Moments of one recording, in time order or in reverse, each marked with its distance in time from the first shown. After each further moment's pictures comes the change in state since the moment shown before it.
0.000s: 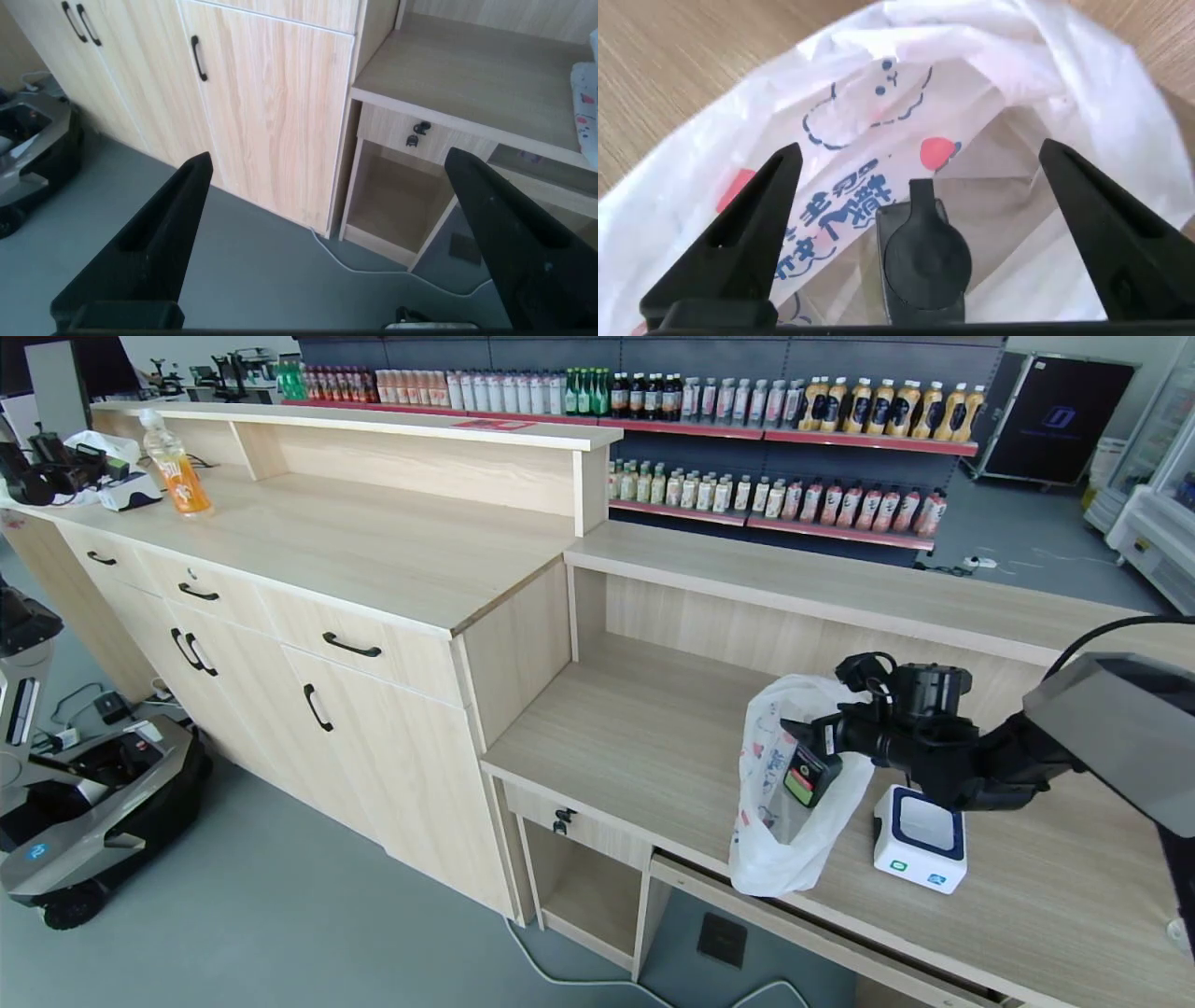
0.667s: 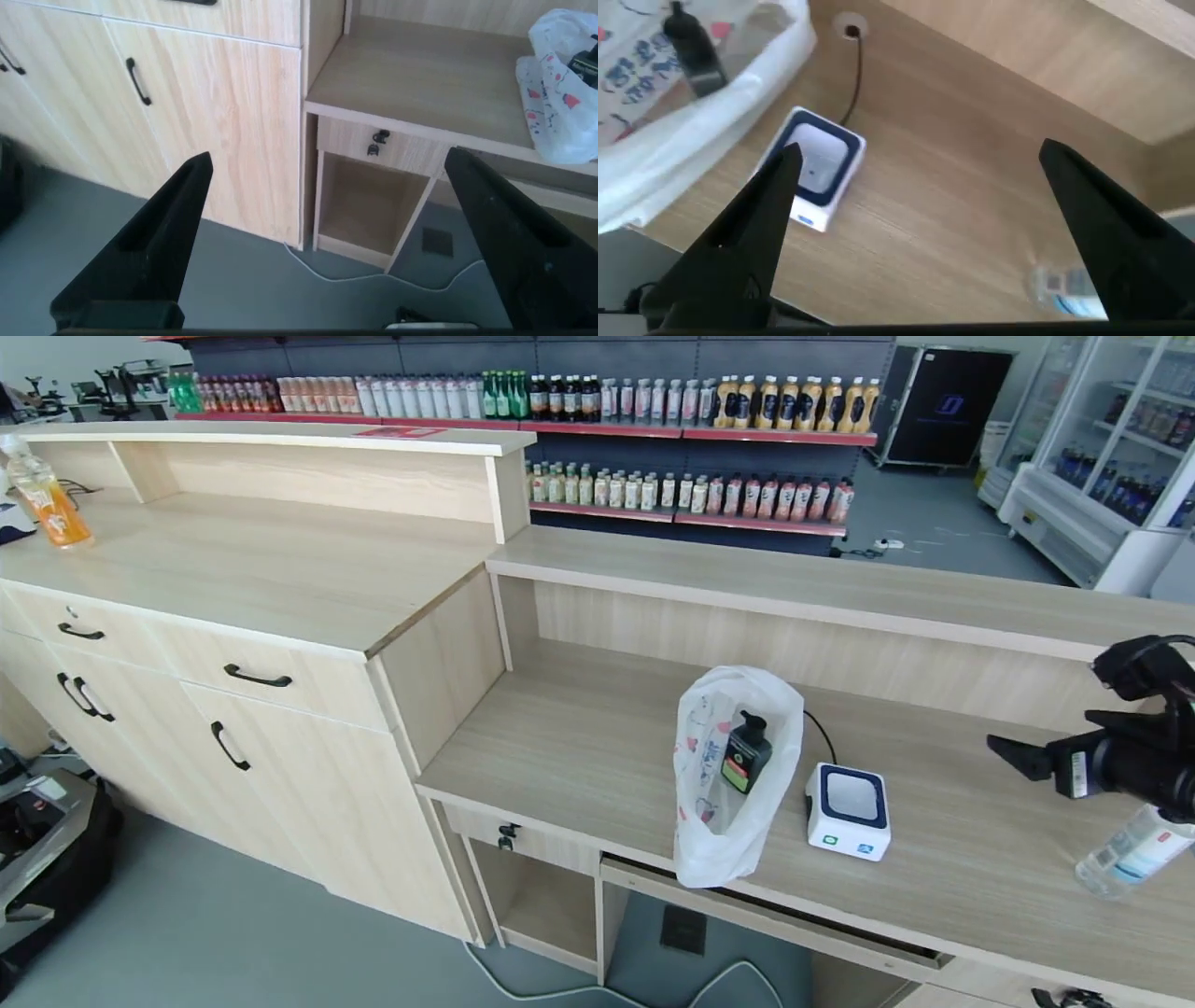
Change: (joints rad) left arm 0.000 0.000 0.000 0.000 0.000 0.000; right arm -0.296 -0.774 0.693 0.083 -0.031 -0.193
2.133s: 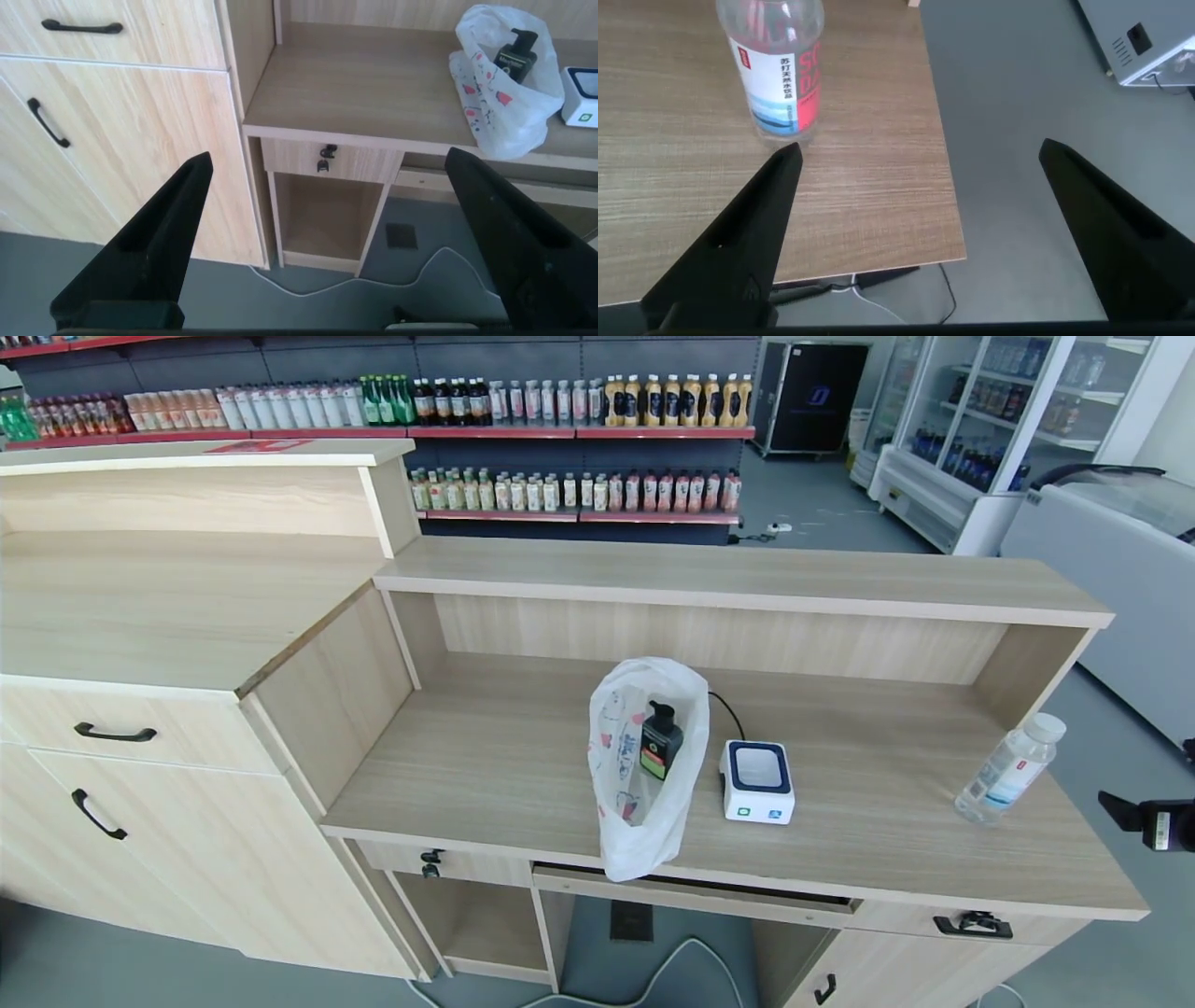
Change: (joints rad) left arm 0.000 0.000 0.000 0.000 0.000 0.000; right arm -0.413 0.499 -0.072 -0.422 0.093 -0.015
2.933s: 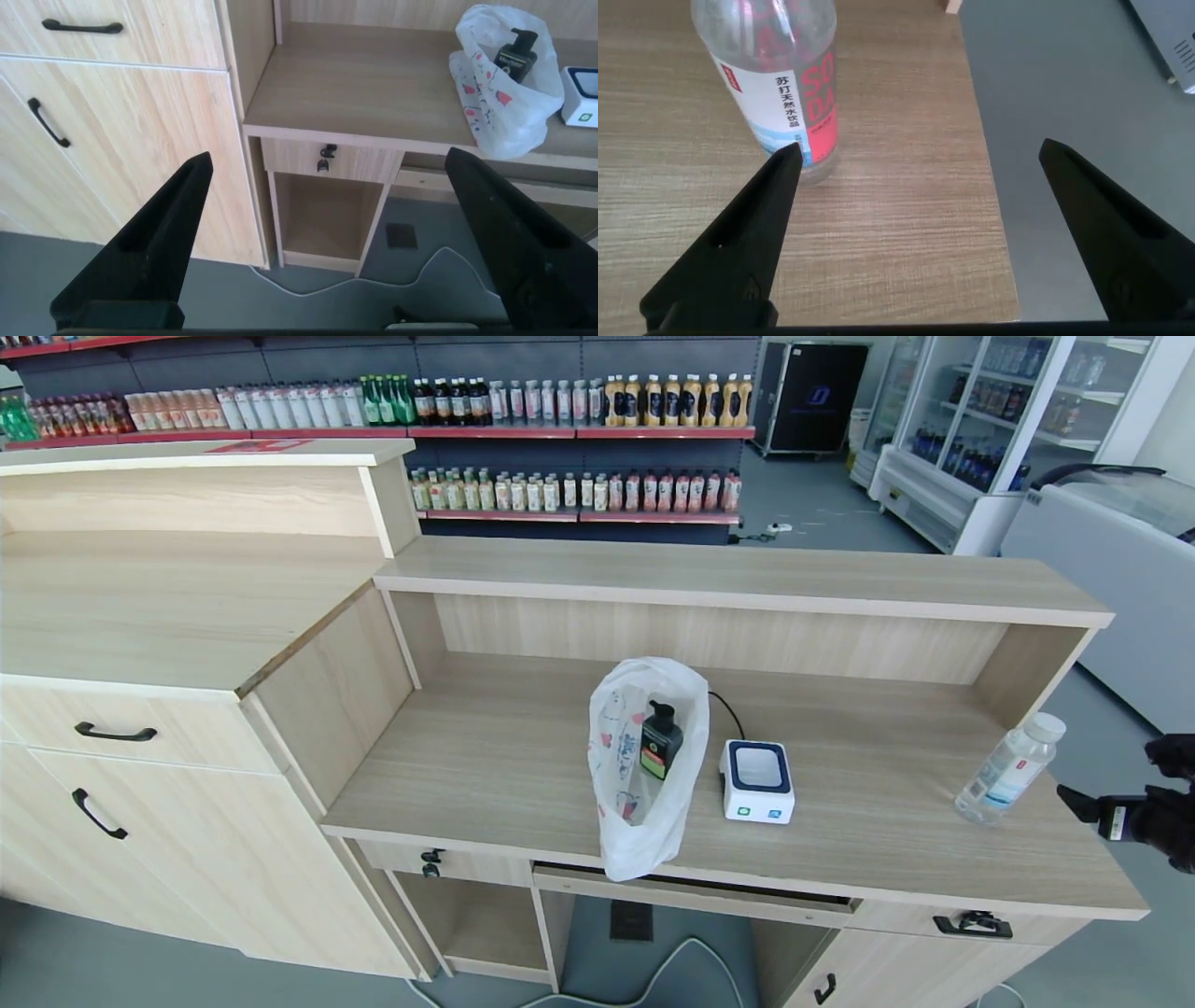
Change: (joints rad) left arm 0.000 0.000 0.000 0.000 0.000 0.000; right arm 0.031 0.202 -0.185 -0.030 0.087 0.092
